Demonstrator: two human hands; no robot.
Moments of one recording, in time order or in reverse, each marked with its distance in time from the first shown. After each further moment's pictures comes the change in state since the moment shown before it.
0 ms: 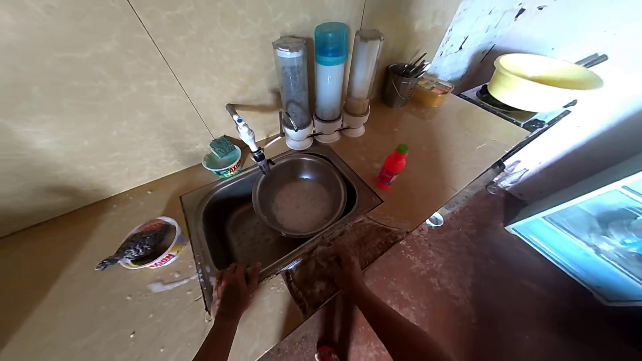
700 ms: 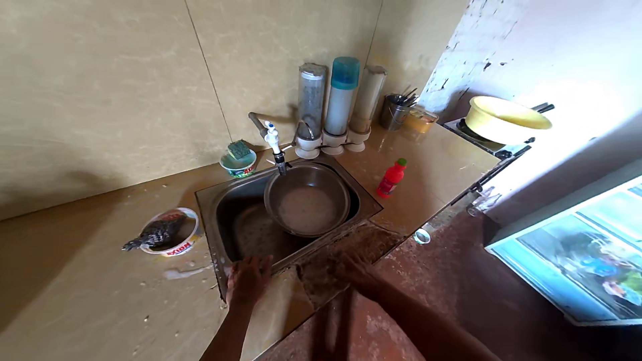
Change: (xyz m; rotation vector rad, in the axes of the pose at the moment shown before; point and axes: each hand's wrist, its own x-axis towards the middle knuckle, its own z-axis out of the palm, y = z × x) left_hand 0.003 0.000 -0.014 0.008 -0.170 -0.062; right_hand -0.016 0.029 -0.019 -0.808 -0.340 -0.544
